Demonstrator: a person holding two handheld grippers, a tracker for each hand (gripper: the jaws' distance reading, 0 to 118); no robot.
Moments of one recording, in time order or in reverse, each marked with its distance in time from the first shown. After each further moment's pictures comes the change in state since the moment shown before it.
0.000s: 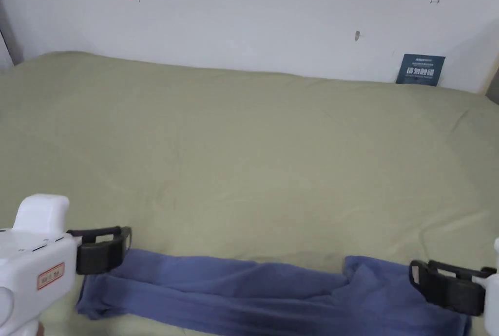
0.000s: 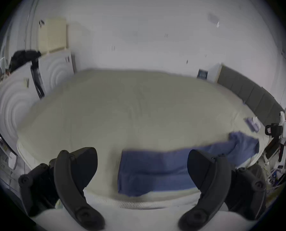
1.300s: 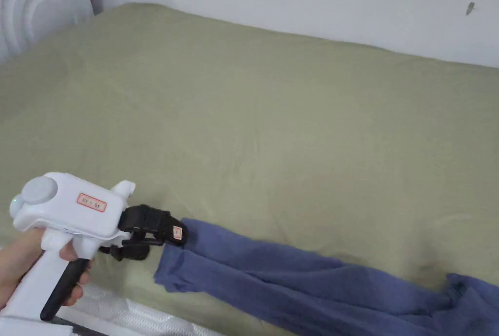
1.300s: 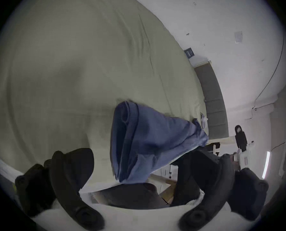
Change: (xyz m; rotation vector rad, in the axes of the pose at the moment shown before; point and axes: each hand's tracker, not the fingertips) left arm -0.160 -0.070 -0.162 -0.709 -0.602 0.503; right arm -0.150 -0.005 -0.013 0.345 -0.201 0.185
